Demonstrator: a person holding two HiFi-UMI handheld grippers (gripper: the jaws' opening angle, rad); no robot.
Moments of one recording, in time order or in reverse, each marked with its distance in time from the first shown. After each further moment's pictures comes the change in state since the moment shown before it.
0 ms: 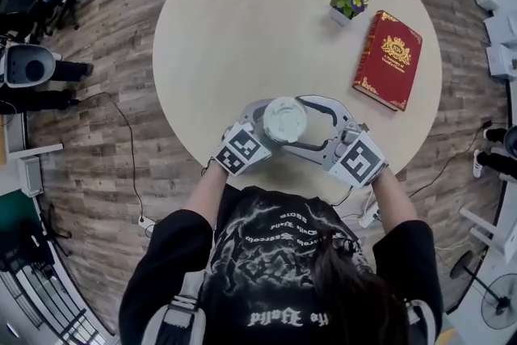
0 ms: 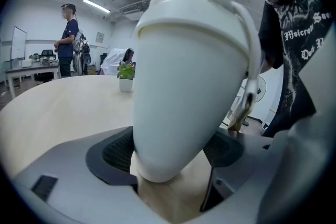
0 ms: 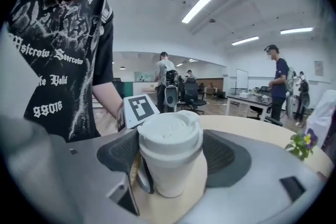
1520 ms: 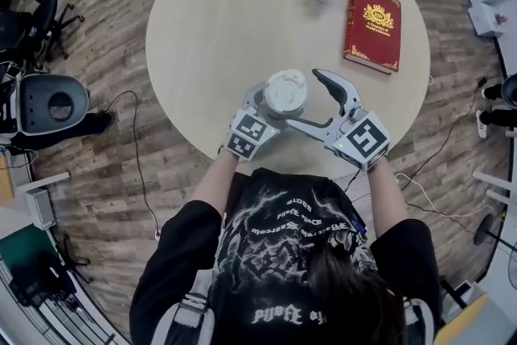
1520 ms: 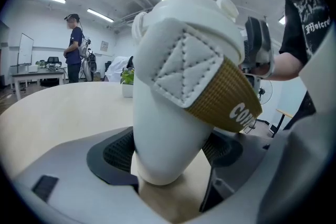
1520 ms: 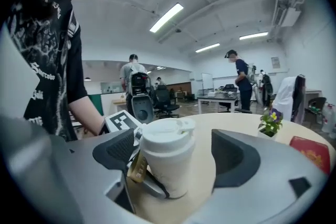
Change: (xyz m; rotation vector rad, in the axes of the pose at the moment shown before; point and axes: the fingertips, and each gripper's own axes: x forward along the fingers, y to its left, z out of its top) left arm -0.006 -0.008 -0.002 0.022 -0.074 0.059; right arm -0.020 0.007 0.017 0.230 -0.206 -0.341
